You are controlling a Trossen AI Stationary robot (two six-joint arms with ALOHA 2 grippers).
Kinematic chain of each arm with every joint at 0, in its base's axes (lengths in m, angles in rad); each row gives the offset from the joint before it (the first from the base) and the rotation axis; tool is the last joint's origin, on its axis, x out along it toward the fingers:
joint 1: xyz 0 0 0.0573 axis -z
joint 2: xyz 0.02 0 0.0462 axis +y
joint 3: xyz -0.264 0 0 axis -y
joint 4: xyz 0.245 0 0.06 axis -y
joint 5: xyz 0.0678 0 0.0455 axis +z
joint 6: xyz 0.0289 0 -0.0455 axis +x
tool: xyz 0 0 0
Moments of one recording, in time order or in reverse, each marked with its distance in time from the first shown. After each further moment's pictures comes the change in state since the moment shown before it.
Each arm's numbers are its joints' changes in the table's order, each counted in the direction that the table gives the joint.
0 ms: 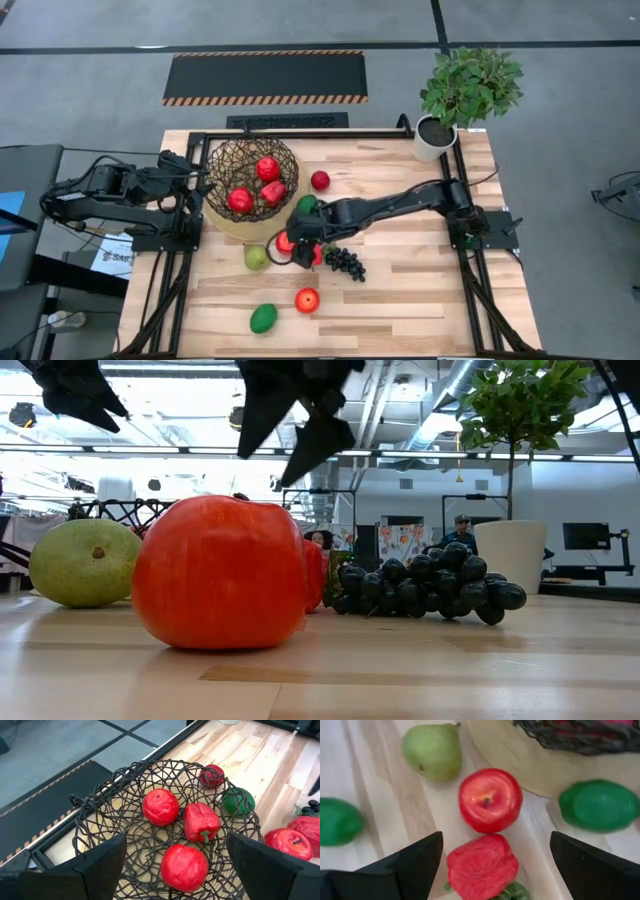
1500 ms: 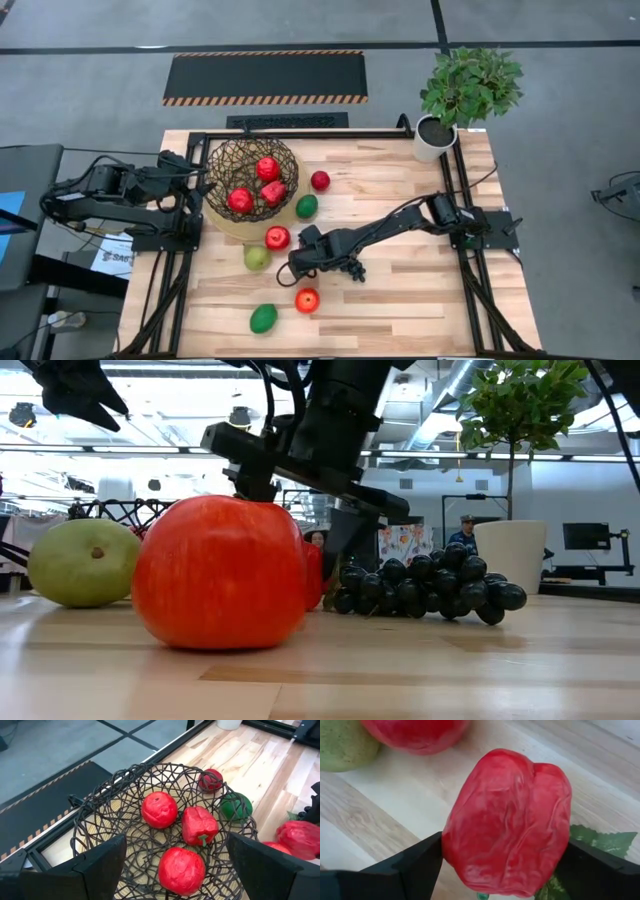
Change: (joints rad) left arm -0.001 -0.008 0.000 0.012 0.003 -0.019; right arm -0.084 0.149 -0.097 0.028 -0.088 0.691
